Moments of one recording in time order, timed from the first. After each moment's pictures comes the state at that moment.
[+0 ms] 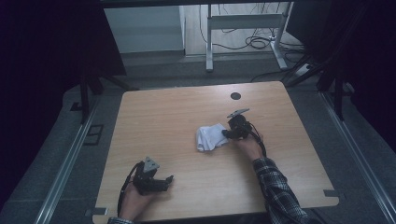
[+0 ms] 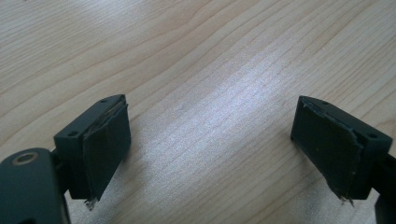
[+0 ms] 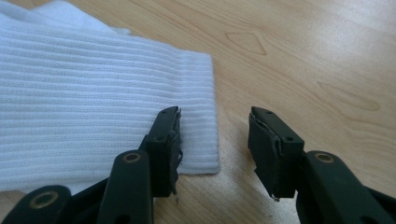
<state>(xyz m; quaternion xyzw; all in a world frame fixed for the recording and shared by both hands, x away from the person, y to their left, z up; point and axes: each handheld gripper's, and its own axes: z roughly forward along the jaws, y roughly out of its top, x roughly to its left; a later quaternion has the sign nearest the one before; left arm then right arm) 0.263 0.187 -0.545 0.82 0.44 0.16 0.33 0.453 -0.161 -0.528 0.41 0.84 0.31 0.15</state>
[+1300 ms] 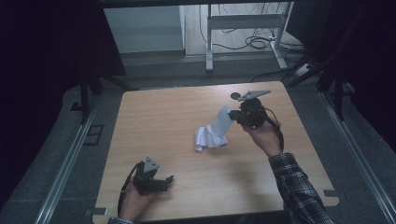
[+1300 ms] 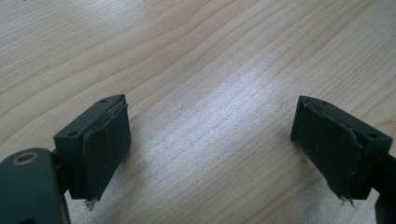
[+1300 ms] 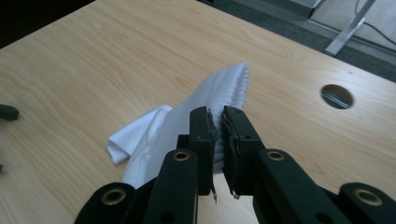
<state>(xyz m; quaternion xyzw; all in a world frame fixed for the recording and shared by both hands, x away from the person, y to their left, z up) 0.263 0.187 -0.545 0.82 0.44 0.16 0.33 0.405 -0.177 -0.391 0.37 0.83 0.39 0.16</state>
